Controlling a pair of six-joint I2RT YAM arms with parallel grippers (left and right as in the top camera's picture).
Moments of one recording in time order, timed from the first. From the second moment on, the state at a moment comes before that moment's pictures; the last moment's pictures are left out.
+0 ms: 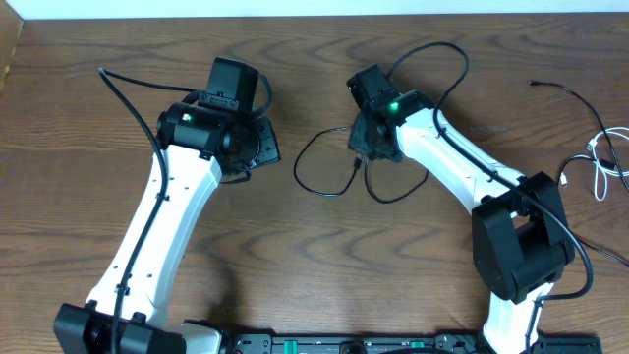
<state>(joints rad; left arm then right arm) -0.26 1.52 1.43 -1.13 0.04 -0.51 0.51 2.00 1.53 -0.81 0.04 0.81</state>
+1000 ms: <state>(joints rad) -0.26 1.52 1.43 -1.13 0.04 -0.52 0.48 1.40 1.53 -0.66 0.38 0.22</state>
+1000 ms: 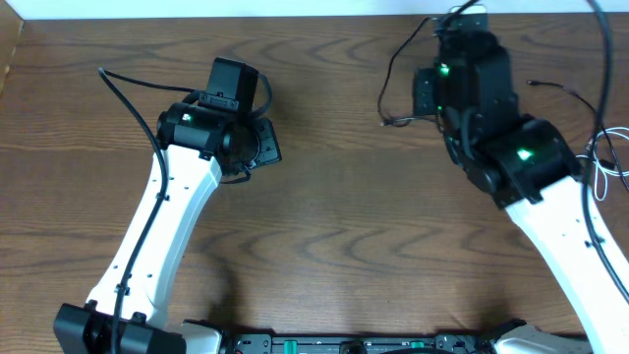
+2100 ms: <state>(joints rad) -0.26 1.52 1.43 -1.14 0.04 -0.52 -0.15 1.46 1.53 -0.64 0.55 0.26</state>
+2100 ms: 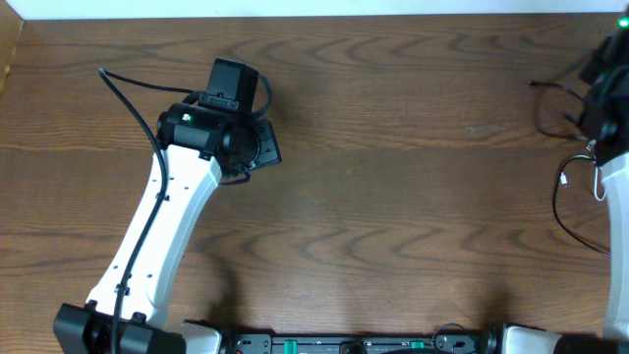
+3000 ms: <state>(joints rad) -0.26 1.52 1.43 -1.14 0.04 -0.52 -0.57 1.65 1.53 -0.65 0.05 0.49</state>
